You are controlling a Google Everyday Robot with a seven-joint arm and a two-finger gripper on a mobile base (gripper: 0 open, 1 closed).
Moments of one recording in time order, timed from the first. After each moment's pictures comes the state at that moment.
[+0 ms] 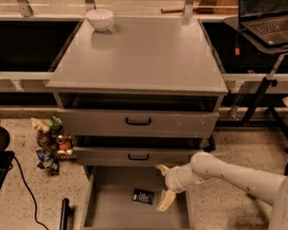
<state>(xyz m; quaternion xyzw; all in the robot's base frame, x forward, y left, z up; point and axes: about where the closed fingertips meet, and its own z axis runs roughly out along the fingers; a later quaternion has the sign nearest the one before) 0.522 -0.071 0.399 -0.65 0.67 0.23 0.27</state>
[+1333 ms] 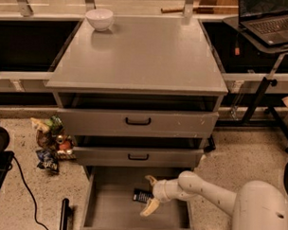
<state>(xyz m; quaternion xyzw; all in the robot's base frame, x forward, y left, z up) 0.552 -0.016 0.249 -0.58 0.68 0.31 0.33</state>
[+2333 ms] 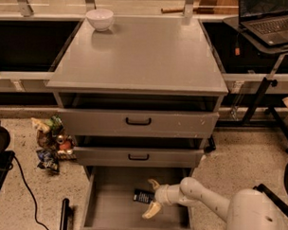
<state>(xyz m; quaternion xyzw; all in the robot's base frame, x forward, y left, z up) 0.556 -0.027 0.199 -0.56 0.68 0.31 0.35</state>
